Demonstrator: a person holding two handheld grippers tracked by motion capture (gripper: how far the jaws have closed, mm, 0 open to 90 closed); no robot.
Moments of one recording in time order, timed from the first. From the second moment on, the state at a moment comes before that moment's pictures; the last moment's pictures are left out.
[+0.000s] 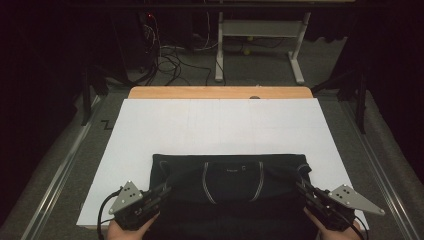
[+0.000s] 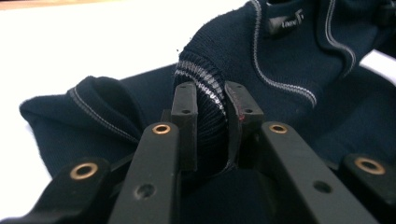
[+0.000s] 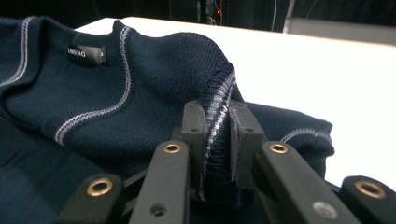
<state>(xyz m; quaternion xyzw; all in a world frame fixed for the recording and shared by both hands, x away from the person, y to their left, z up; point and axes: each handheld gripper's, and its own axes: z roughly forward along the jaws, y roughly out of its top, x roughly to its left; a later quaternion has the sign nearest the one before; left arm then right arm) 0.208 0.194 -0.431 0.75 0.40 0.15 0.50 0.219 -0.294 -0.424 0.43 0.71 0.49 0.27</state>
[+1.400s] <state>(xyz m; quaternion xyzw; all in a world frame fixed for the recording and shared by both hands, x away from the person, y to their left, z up) 0.295 0.230 -0.461 0.74 0.53 0.12 0.40 0.304 -0.326 -0.447 0.55 0.71 0.38 0.24</state>
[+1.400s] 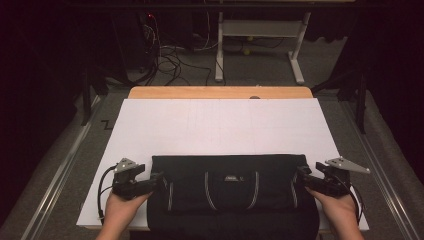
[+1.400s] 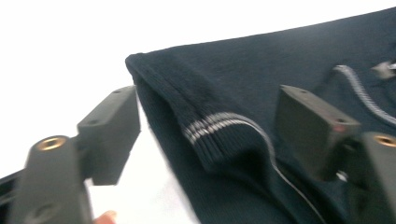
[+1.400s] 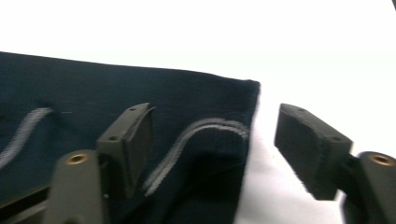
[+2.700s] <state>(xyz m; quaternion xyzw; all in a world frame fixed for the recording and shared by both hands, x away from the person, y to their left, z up) 0.345 0.202 -0.448 0.77 0.50 0.14 0.37 0.338 -0.308 -0.446 0.51 0.74 0.36 0.24</state>
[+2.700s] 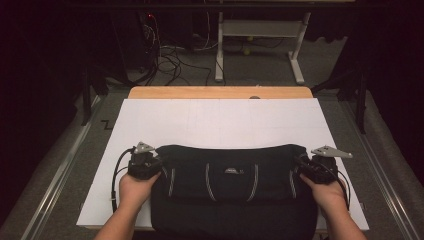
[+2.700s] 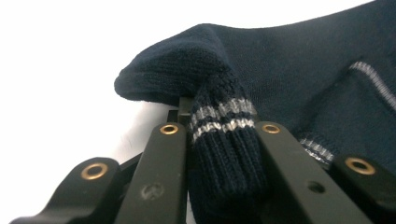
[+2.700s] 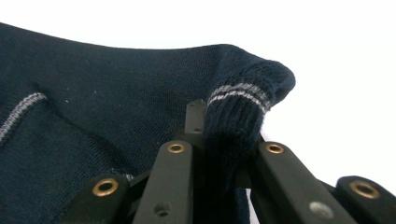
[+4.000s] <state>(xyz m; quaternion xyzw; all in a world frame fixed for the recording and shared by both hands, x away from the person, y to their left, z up) 0.381 0.217 -0.443 0.73 0.53 0.18 0.40 0.385 -0.311 -0.430 0.52 0.72 0.38 0.26</state>
